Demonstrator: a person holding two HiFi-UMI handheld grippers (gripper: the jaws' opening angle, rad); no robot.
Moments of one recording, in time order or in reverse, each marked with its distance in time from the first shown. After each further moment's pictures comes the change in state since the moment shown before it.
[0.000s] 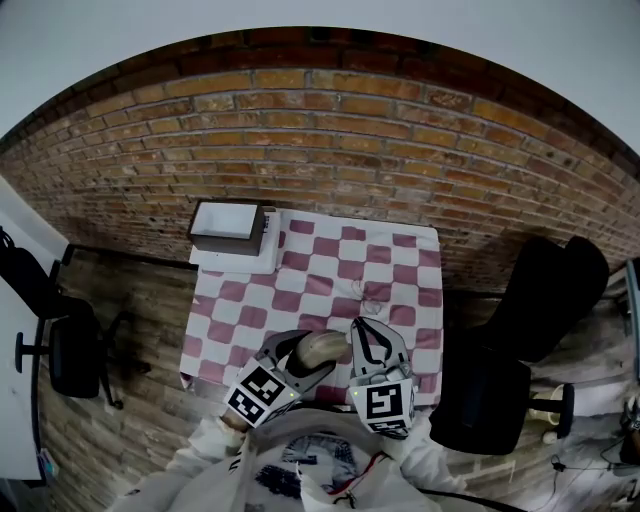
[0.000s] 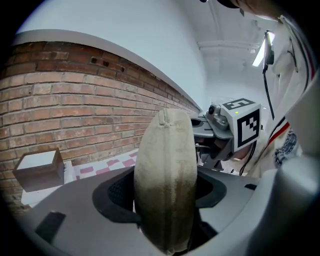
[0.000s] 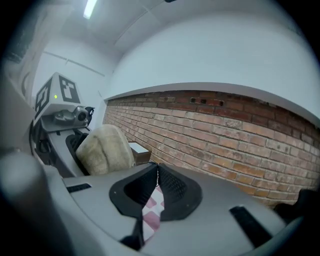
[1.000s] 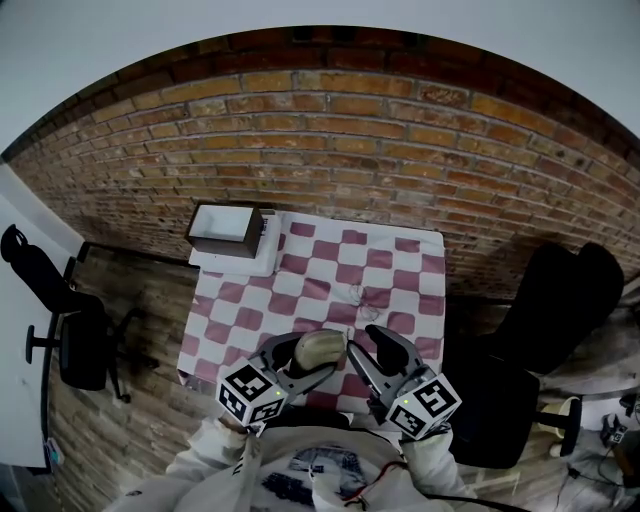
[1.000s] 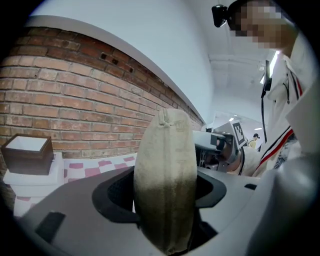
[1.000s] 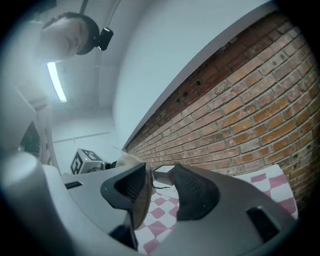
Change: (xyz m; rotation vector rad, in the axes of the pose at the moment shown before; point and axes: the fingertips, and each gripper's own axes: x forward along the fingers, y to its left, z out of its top) left arm 0.032 -0.012 0.025 -0.168 -0.086 -0.024; right arm -0.031 -0.036 -0.010 0.606 -0.215 0.397
